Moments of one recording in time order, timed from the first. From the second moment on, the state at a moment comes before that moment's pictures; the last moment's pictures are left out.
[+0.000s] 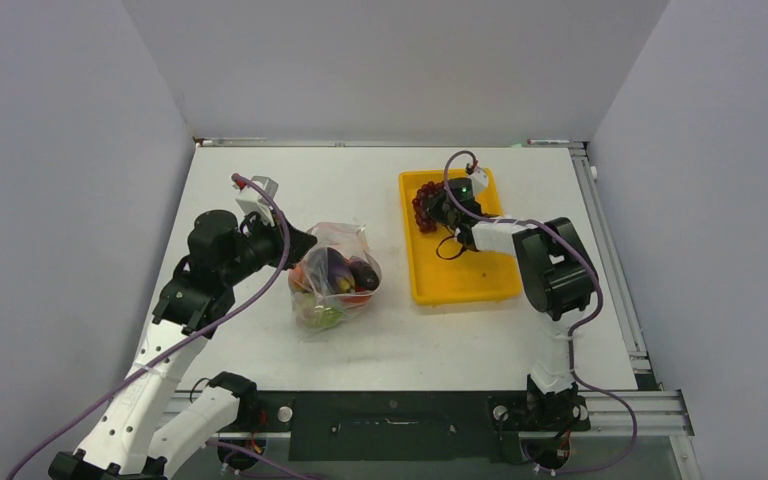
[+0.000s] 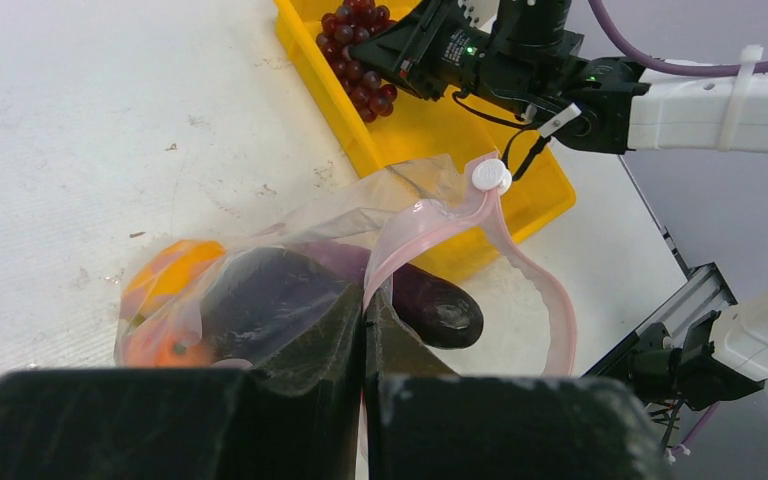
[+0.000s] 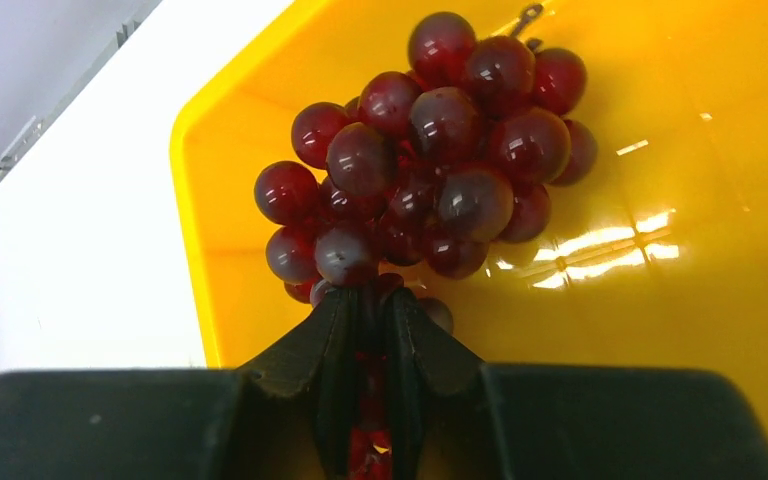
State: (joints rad) left arm -0.35 0.84 0.94 -0.41 0.30 -0.40; right arm 0.38 2.03 1.18 0.31 0.13 0.85
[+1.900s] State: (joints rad) left arm -0.35 0.87 0.94 -0.41 0.30 -0.38; right arm 0.45 0.91 0.89 0.04 -0.31 0.57
